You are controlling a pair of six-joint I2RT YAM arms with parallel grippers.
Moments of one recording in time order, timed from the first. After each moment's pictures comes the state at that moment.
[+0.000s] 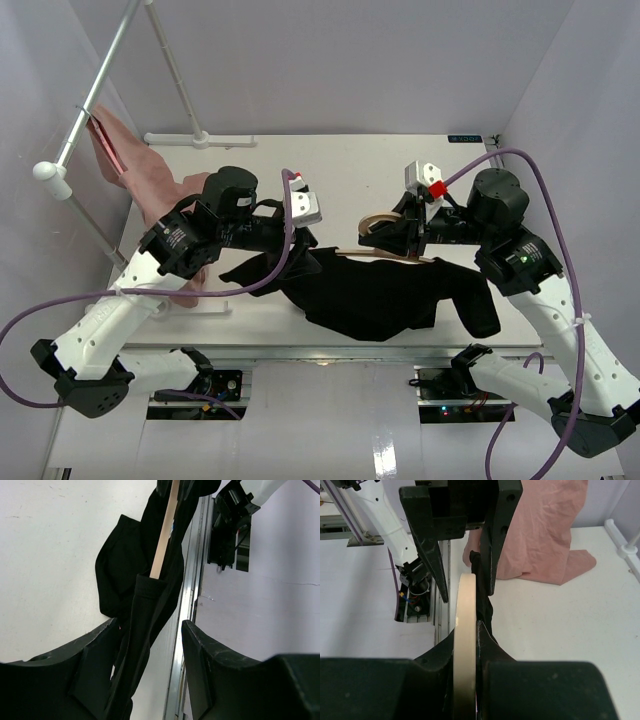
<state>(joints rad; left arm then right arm) -0.77 1.17 1.49 -0.84 0.61 0.28 0.58 0.96 1.25 -0.37 -0.95 -0.09</state>
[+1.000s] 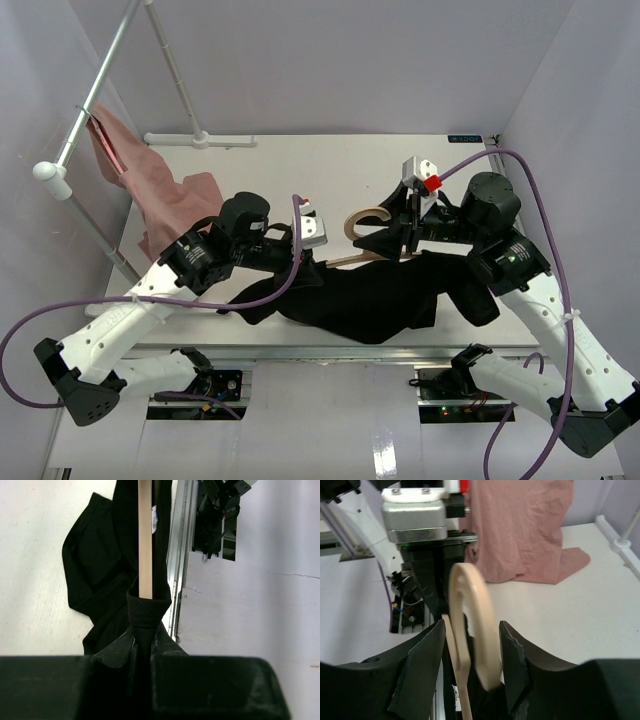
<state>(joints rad) -0.80 1.11 1.23 -0.68 0.64 0.22 0.57 0.96 1.17 -0.24 -0.90 0.00</state>
